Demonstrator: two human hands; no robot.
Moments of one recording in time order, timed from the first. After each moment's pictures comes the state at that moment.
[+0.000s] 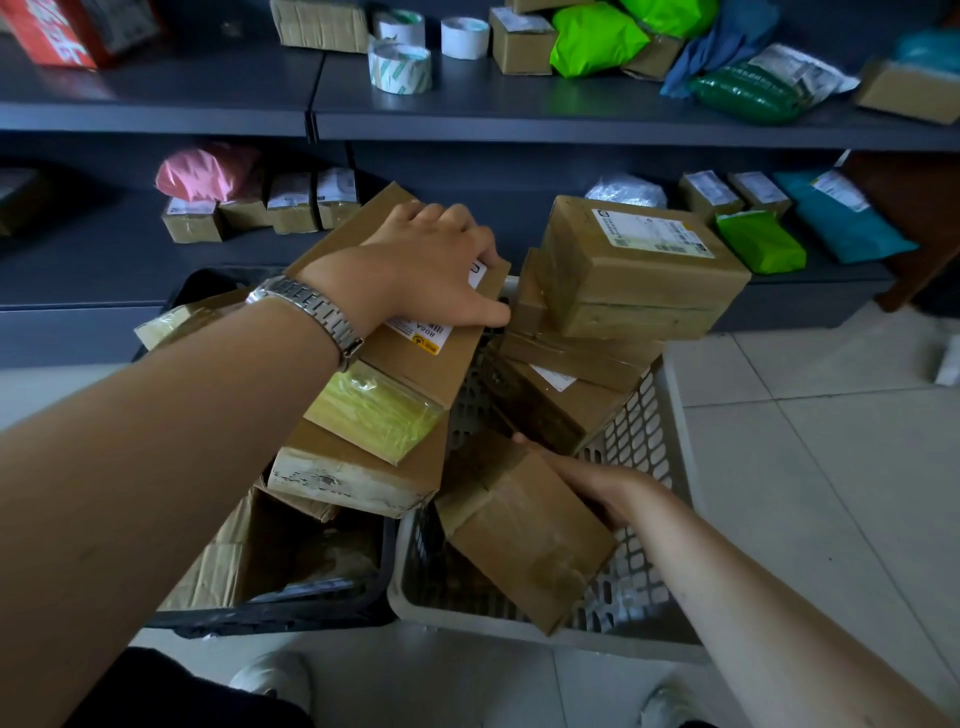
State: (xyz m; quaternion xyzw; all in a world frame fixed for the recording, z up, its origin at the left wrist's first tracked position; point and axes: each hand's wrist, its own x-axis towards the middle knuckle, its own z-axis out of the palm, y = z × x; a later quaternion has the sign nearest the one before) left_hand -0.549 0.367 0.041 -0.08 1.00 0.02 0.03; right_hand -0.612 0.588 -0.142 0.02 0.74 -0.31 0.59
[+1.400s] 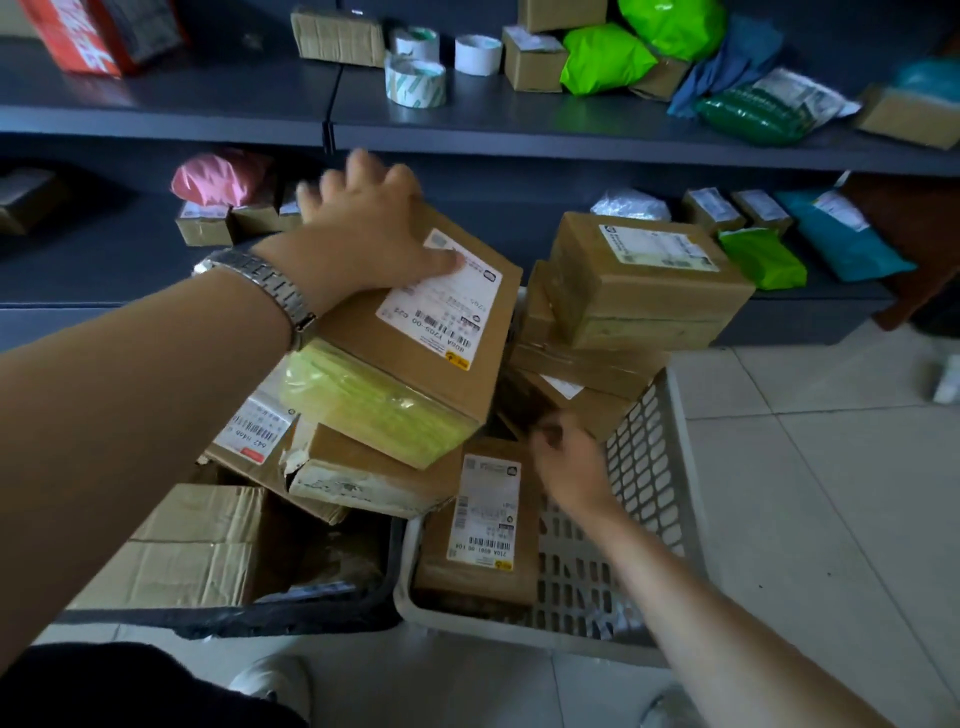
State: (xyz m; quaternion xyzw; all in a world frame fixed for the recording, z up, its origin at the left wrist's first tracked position) left_hand -0.527 0.334 0.060 -0.29 0.95 0.09 -0.01; right_hand -0.575 0.562 -0.124 -0.15 0.86 -0.43 0.23
